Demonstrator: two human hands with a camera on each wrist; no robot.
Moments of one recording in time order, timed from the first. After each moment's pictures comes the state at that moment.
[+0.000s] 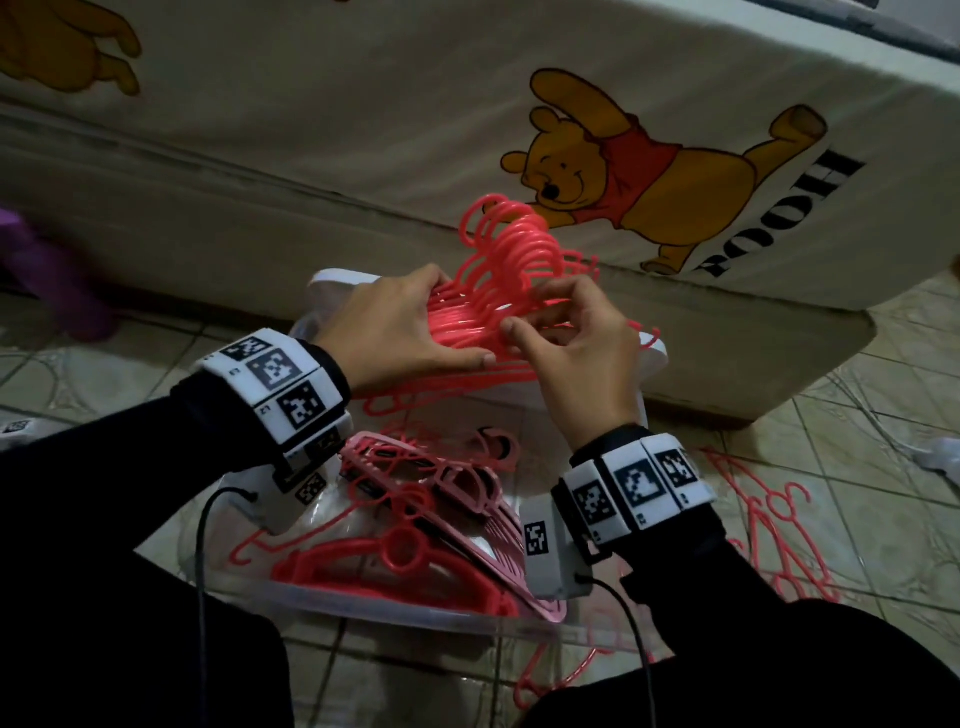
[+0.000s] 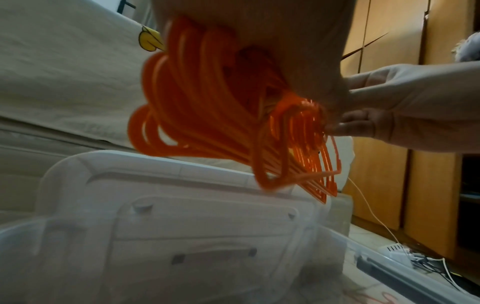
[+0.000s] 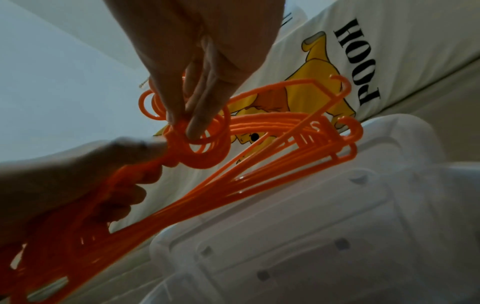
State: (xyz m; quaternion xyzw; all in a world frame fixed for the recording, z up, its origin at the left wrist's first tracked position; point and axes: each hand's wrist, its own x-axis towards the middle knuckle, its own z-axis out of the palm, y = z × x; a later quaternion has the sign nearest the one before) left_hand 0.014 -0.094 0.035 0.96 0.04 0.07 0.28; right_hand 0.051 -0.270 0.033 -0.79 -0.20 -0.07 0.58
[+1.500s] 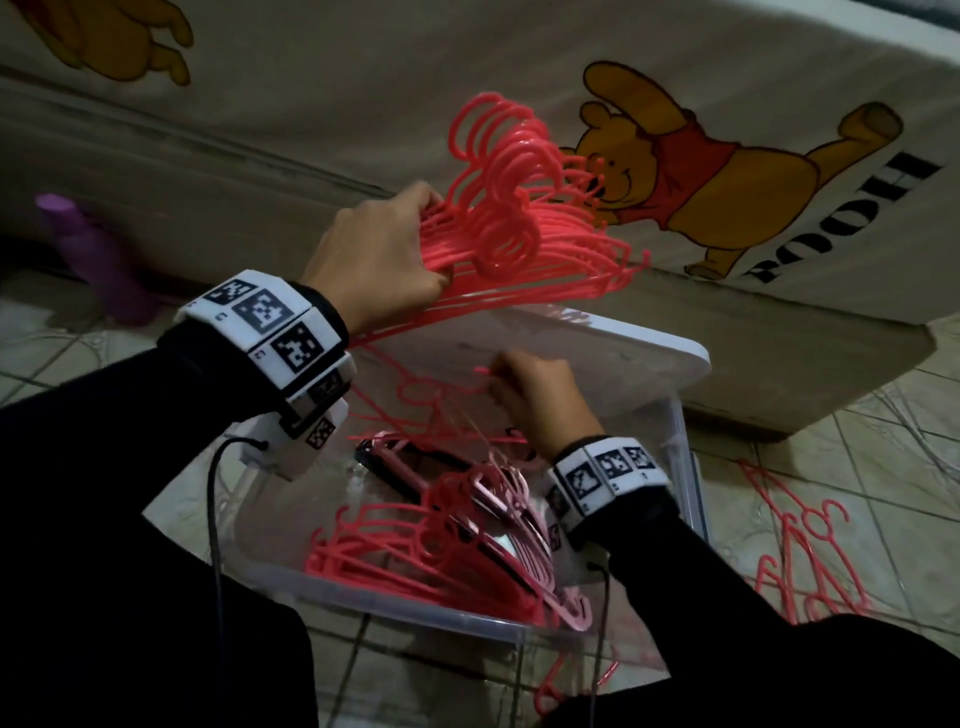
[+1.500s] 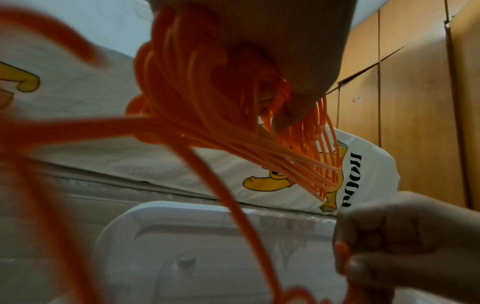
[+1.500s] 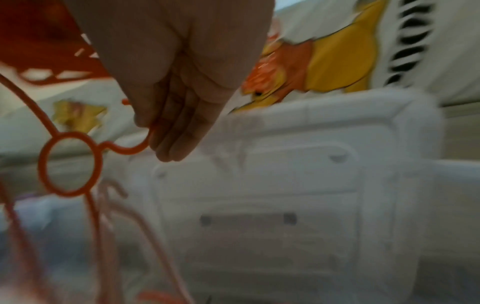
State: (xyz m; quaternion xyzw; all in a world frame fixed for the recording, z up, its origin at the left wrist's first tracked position) left_hand 0.024 -0.051 0.057 0.94 0.13 0.18 0.25; right_hand 0.070 -0.243 -0.036 -0.88 -0.37 0.03 0.29
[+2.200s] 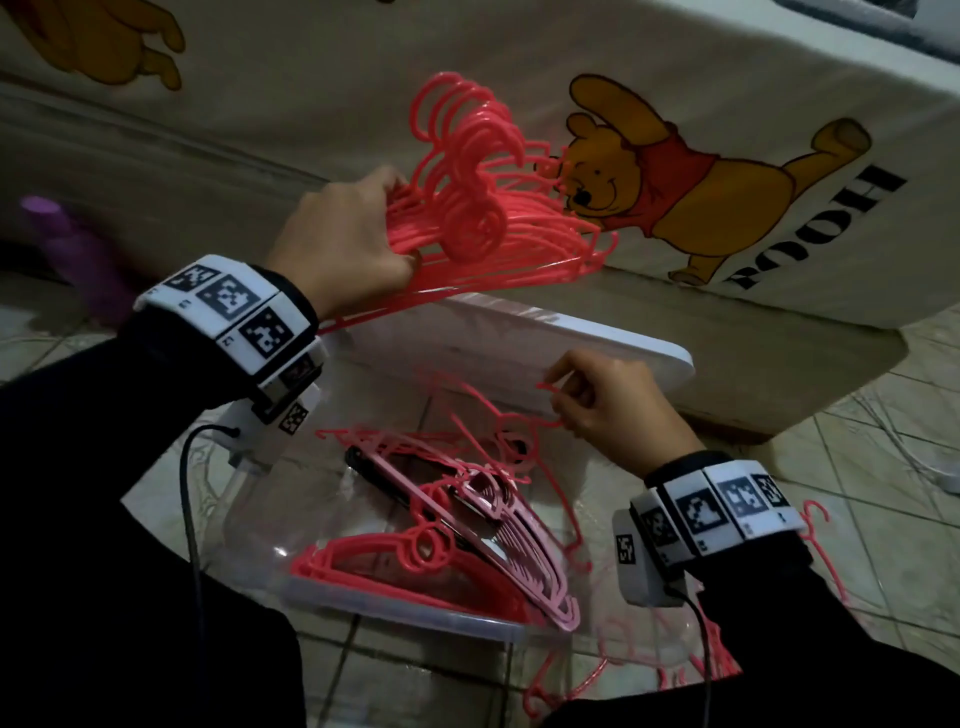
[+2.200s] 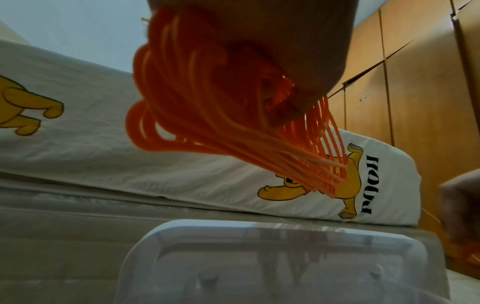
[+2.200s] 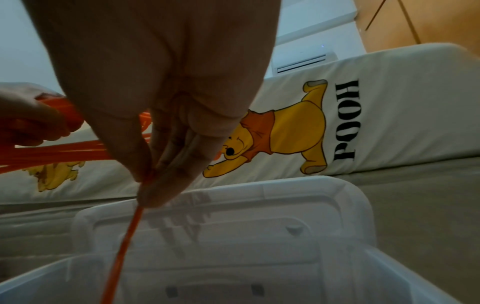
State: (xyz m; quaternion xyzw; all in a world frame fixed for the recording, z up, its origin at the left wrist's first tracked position) left_hand 0.024 -0.034 0.065 0.94 0.14 0.19 0.23; right_hand 0.065 -0.303 0.020 -0.91 -0.34 0.06 0.23
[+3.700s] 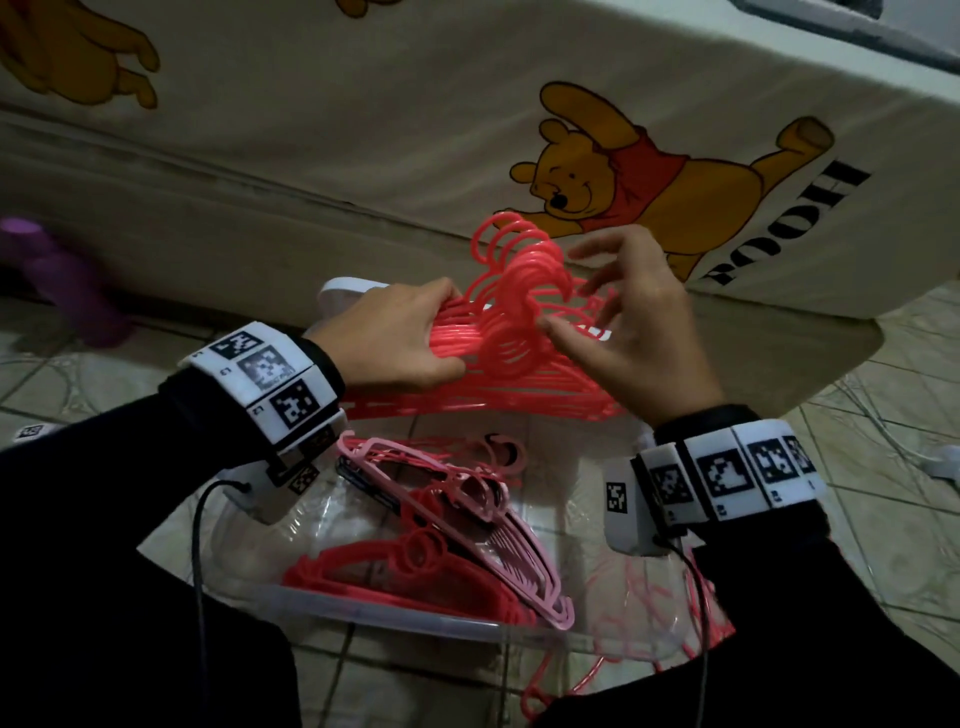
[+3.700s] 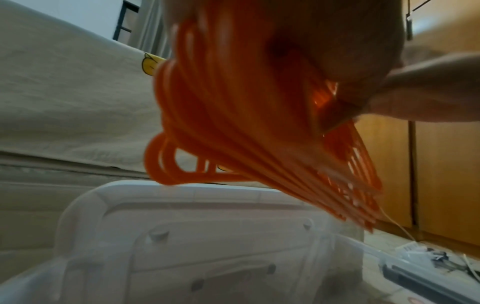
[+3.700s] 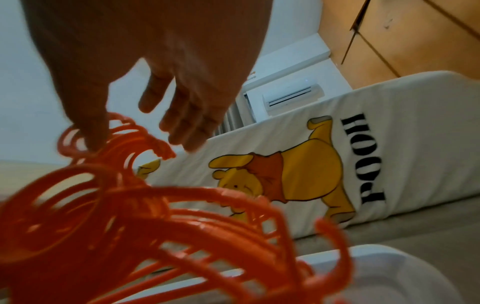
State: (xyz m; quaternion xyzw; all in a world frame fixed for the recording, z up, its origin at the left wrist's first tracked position) left_hand 0.013 -0.078 0.042 0.97 -0.04 0.04 0.22; right_hand 0.071 -0.297 0.073 -0.84 -0.39 -0.17 0.34
